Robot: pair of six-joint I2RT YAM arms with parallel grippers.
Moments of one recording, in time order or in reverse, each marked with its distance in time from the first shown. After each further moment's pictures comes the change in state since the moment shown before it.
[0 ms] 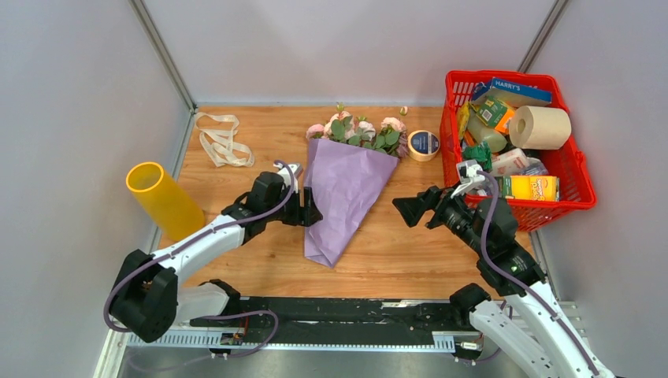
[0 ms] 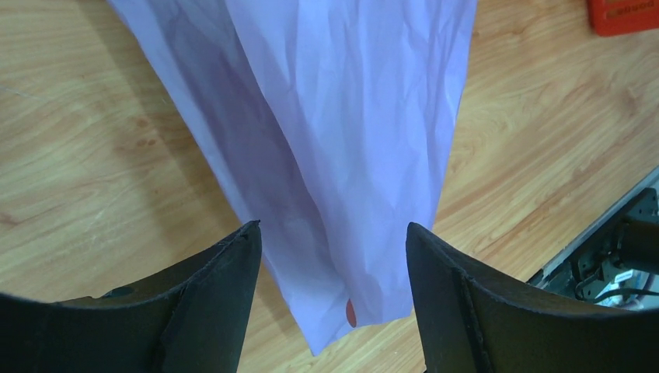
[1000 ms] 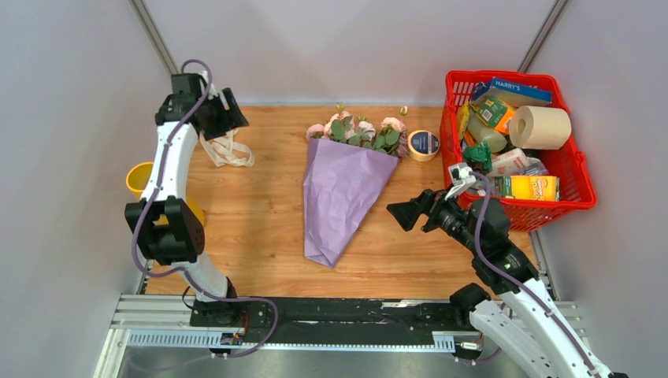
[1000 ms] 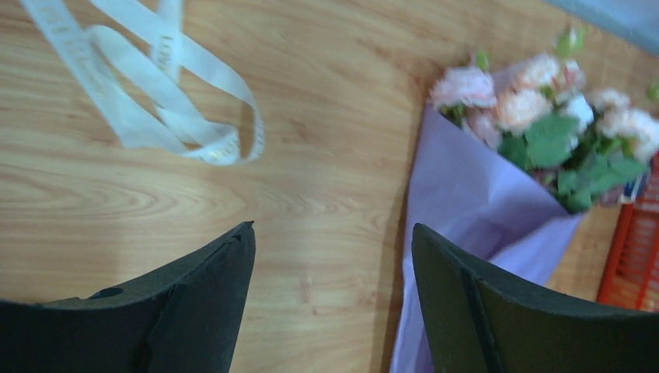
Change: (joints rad) left arm 0.661 0.550 1.100 -0.637 0.003 0.113; right arm 0.000 -0.006 -0.050 0.027 -0.076 0.041
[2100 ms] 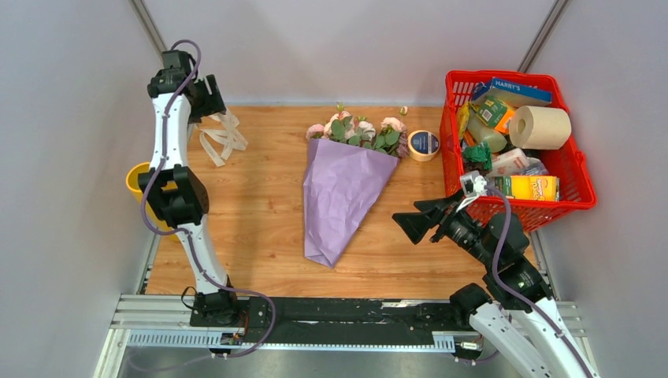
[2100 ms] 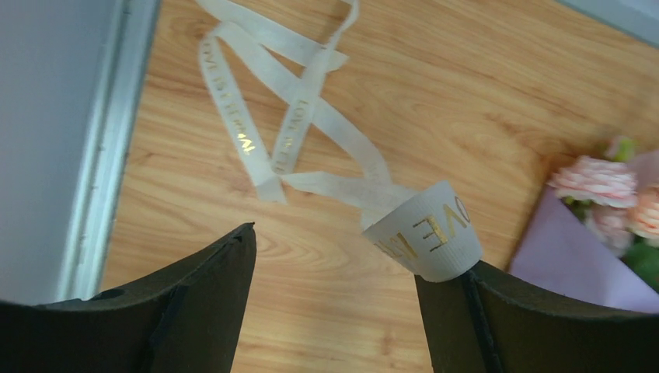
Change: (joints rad) left arm 0.034 0.357 0.523 -0.274 -0.275 0.143; right arm 0.000 -0.123 -0.010 -0.006 -0.064 -0.034
